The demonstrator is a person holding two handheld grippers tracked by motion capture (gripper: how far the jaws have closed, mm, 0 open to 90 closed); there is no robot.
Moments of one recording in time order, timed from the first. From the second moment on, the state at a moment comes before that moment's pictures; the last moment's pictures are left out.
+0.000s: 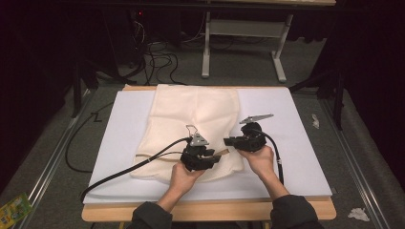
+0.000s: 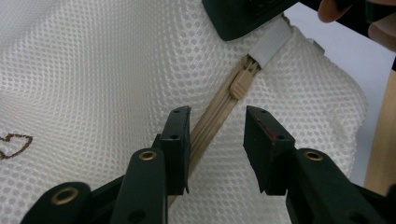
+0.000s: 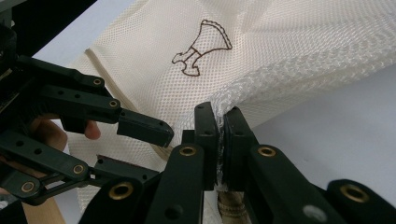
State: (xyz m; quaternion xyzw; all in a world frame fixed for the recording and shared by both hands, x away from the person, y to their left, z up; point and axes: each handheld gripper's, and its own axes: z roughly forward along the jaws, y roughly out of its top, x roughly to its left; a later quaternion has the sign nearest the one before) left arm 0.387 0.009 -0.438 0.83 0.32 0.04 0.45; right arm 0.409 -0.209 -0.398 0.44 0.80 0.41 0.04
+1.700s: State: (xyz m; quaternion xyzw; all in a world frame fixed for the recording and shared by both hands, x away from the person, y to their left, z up) left arm 0.391 0.002 -0.432 0.83 0.29 0.03 0.47; right arm 0.406 -0.193 -0.397 0.41 0.82 0.39 0.05
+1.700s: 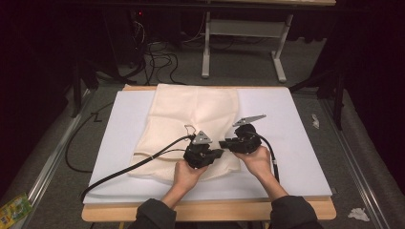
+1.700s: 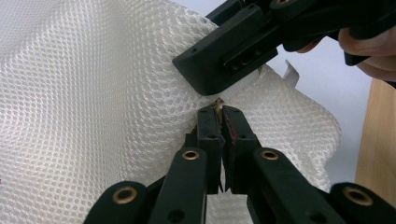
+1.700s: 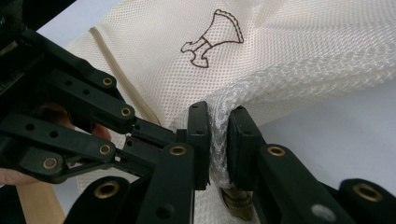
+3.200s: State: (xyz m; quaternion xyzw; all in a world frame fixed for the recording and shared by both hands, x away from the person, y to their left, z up) left arm 0.384 0.023 -0.425 0.84 0.30 0.05 0.45; right arm 0.404 -0.204 -0.396 0.40 0.82 0.40 0.06
